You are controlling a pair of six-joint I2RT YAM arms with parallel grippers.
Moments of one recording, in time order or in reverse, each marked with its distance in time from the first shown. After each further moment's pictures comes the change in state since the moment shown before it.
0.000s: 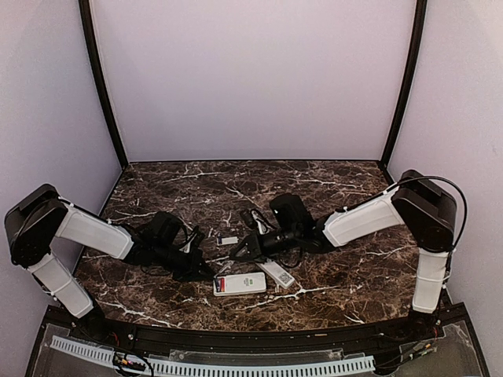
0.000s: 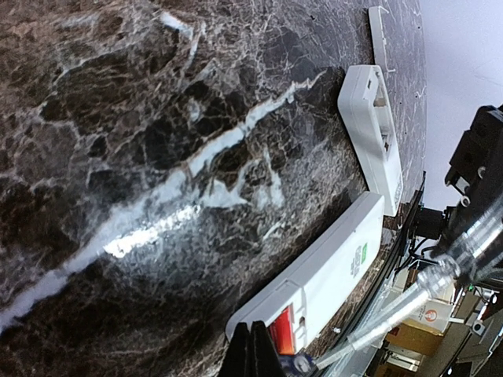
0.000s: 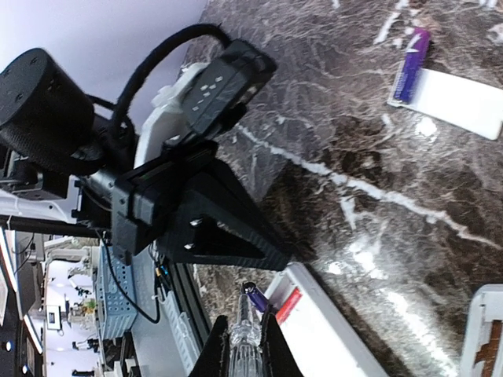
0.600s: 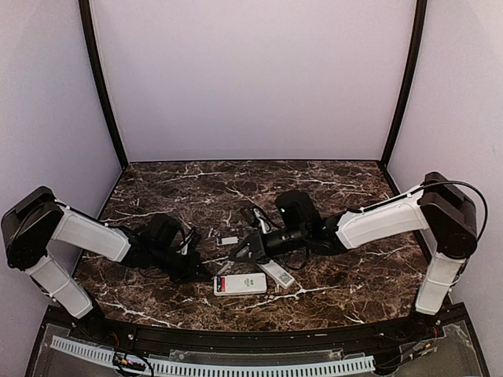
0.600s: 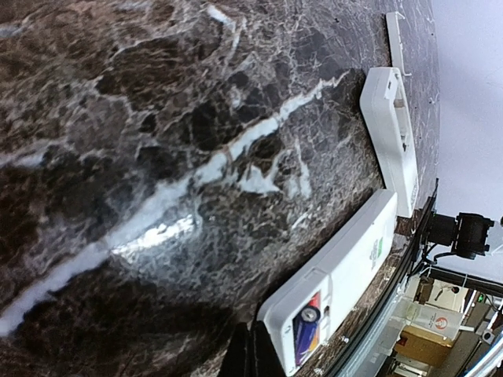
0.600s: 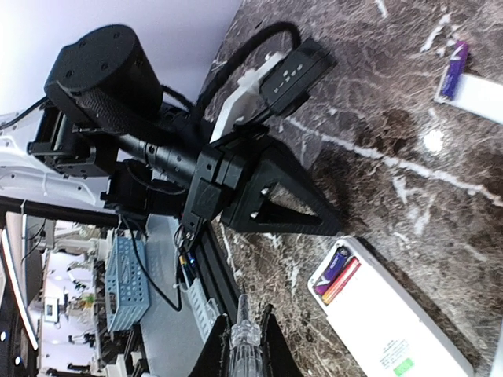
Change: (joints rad) left arm -0.005 -0.031 -0.026 -0.001 -0.032 0.000; right arm 0.044 -0.140 -0.056 -0.012 -0.005 0.026
